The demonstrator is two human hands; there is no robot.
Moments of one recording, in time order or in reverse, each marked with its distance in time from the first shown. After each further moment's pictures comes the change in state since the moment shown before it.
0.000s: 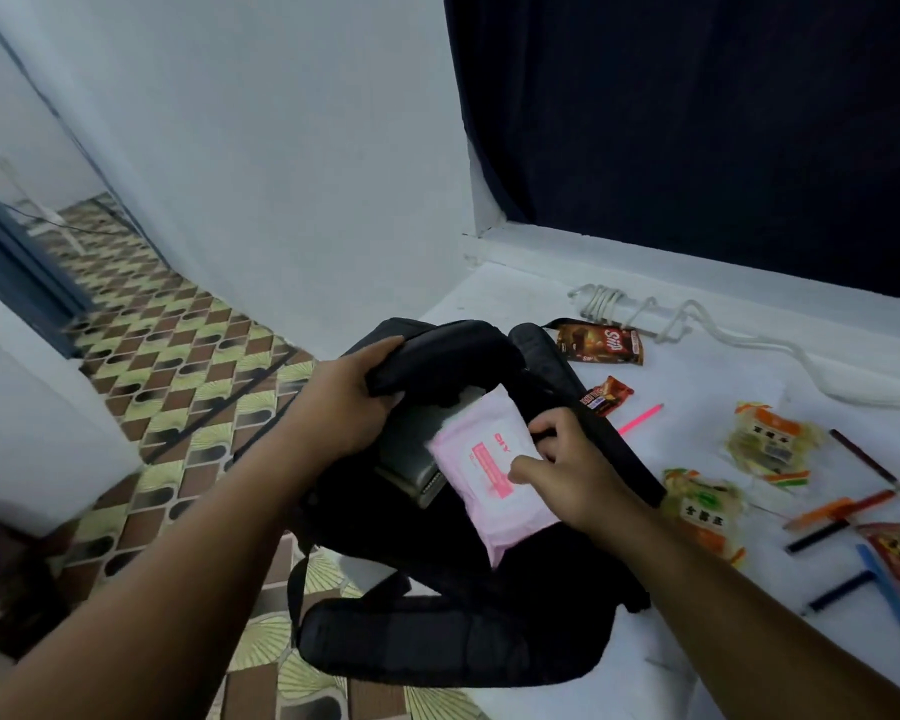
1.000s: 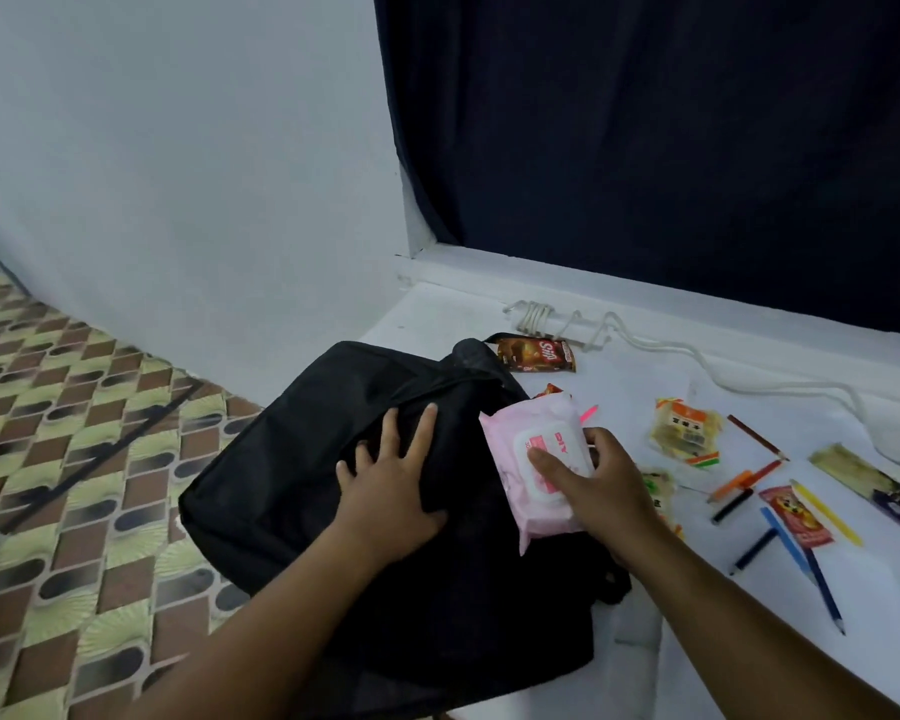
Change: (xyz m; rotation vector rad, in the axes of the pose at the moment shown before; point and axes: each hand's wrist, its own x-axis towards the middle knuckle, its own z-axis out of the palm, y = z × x) left_hand -0.024 -0.010 0.098 0.328 -0.353 0.053; right_hand -0.020 0.035 -0.023 -0.013 0.523 0.008
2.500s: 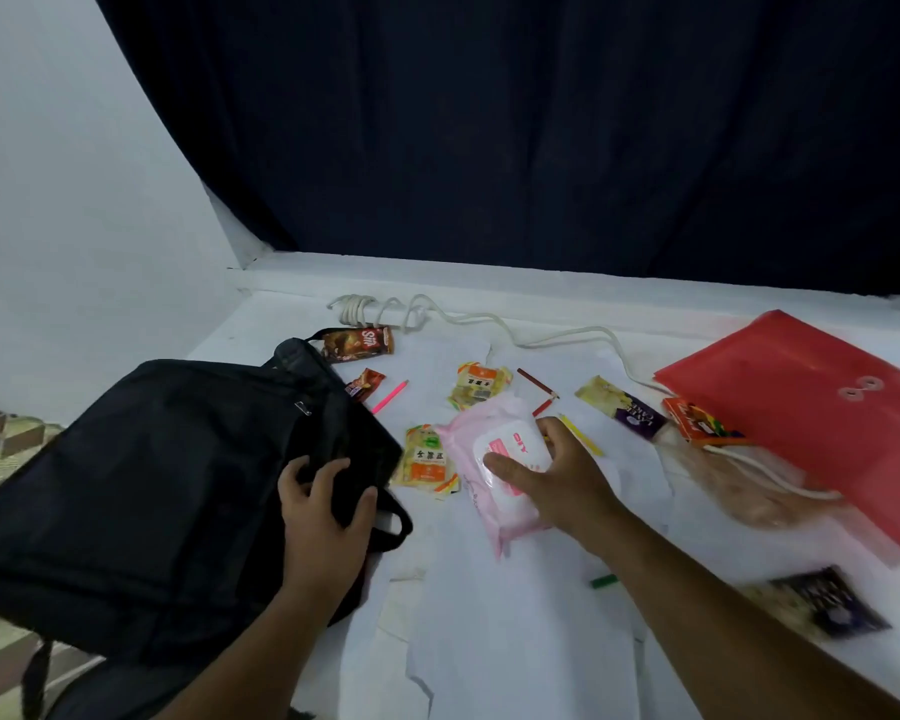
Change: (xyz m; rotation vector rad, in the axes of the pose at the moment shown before) left_hand -0.036 0.148 0.116 -0.596 0.469 0.044; right_hand -0.038 0.096 -0.192 0.053 -0.010 0.064
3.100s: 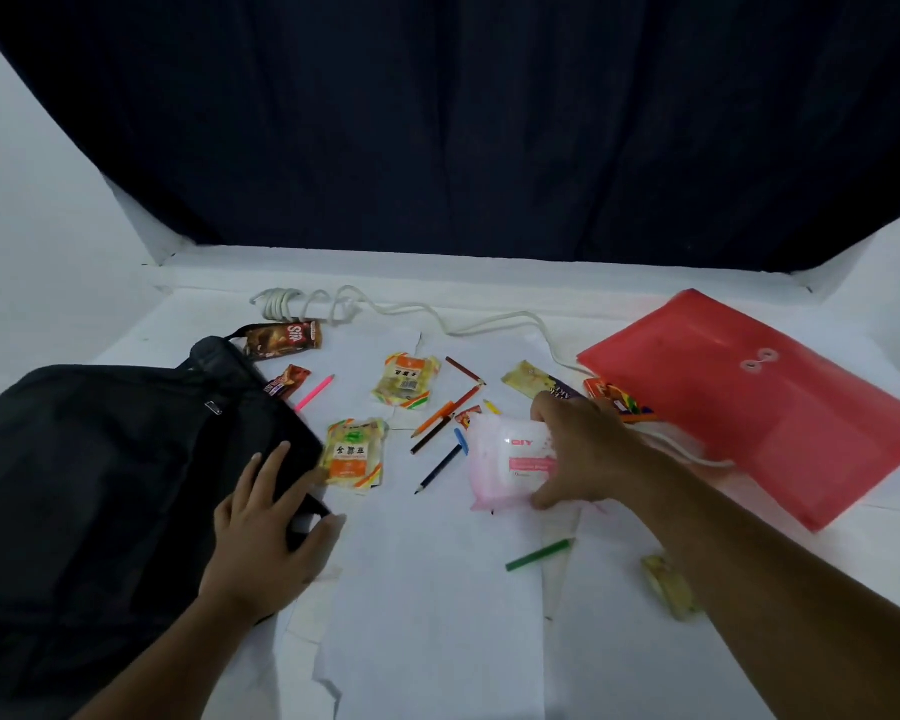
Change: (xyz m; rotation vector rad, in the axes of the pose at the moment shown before) left_hand -0.007 -0.001 0.018 0.421 -0.266 0.292; right_hand 0.010 0.012 -0.121 -1.052 -0.174 -0.178
